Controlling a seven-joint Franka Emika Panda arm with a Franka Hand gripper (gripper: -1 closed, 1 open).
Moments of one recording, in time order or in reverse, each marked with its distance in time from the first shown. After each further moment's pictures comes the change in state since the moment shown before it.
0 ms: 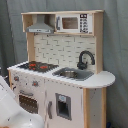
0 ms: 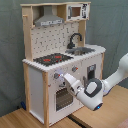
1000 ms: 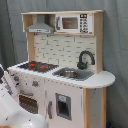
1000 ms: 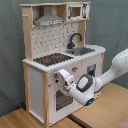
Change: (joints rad) arm -0.123 -0.060 0.003 0.131 0.023 0.120 0.181
